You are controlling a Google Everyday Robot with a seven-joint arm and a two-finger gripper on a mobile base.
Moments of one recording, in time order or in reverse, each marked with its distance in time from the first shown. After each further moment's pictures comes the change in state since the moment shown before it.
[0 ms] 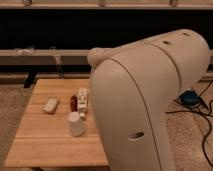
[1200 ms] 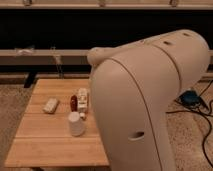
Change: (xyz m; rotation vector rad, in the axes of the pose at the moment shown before) arm -0.001 -0.005 -0.002 0.011 0.006 -0.107
